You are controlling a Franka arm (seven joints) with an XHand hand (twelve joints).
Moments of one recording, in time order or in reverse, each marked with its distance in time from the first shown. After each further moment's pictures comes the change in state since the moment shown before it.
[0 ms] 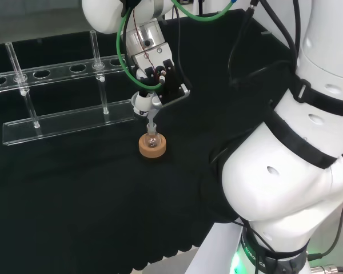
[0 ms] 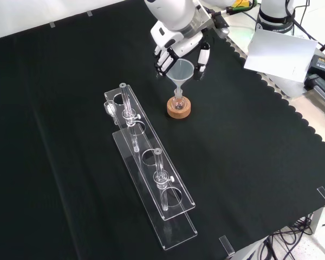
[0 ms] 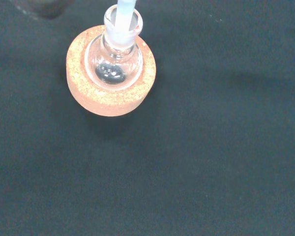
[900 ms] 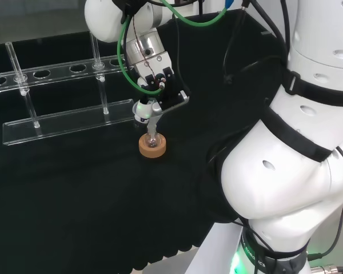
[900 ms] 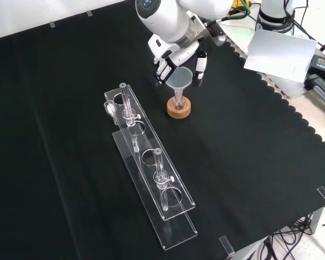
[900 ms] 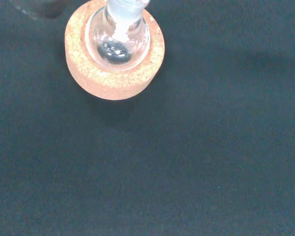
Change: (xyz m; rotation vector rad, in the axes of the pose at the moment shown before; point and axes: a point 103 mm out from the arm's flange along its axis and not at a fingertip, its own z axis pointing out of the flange) arm 0.005 0.018 0.019 0.051 0.002 -0.013
